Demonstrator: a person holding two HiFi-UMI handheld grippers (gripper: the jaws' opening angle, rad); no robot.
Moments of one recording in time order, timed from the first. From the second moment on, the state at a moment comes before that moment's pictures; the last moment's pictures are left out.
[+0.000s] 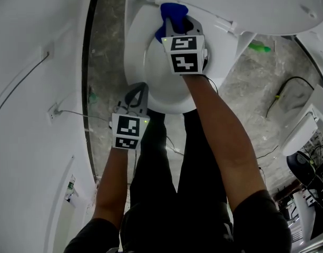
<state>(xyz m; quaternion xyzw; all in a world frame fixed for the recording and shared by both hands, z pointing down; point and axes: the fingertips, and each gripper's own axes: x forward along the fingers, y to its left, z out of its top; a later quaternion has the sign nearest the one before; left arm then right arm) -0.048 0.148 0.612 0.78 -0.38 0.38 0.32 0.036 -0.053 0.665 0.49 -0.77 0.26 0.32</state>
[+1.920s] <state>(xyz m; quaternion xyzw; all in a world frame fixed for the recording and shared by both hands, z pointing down) -0.055 0.151 0.633 0.77 -0.41 0.37 0.33 0.195 0.192 0.675 0.48 -0.71 0.24 0.45</state>
